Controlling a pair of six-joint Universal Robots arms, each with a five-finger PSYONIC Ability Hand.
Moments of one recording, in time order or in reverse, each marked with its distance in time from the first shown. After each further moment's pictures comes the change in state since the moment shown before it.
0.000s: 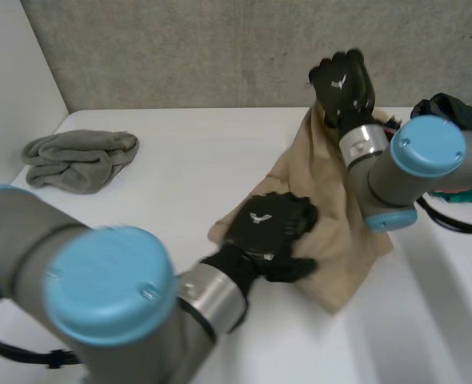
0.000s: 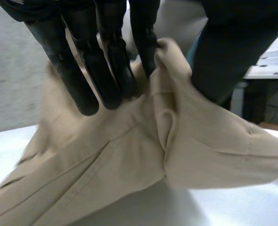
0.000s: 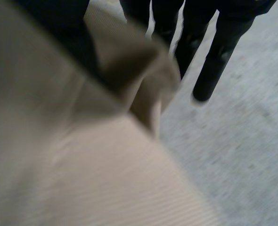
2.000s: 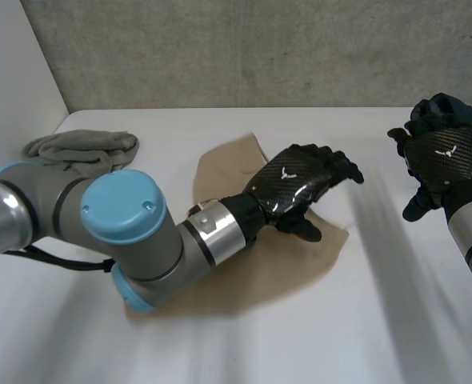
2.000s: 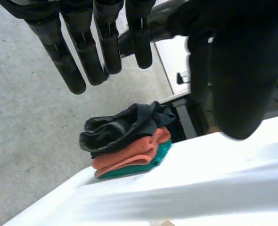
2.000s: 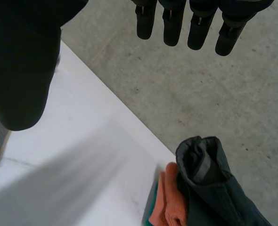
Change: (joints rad) left arm 0.201 -0.228 0.210 0.270 0.574 0.205; right arm -0.202 -0.761 0.805 0.377 0.024 0.166; left_hand -0.376 -0.391 -0.404 -0.418 -0.424; right_hand -0.706 -0.737 -0.743 -0.741 -0.734
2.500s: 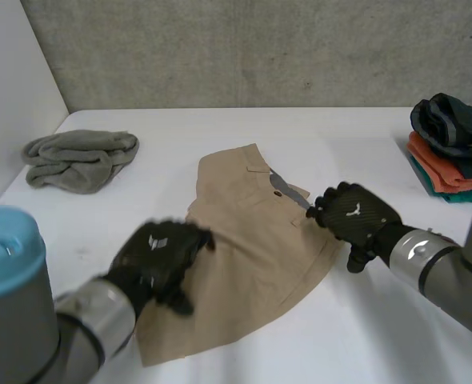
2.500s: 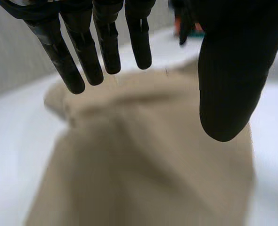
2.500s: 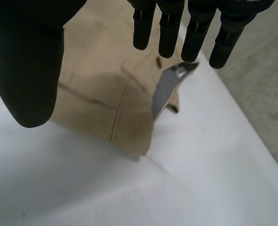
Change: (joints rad) left arm 0.067 0.517 -0.502 -0.581 -0.587 0.121; right arm 0.043 0.308 -0.121 0.187 -0.372 -0.302; left_hand 0.000 -0.003 -0.004 -0.007 -0.011; right_hand 0.121 0.127 0.133 0.131 0.142
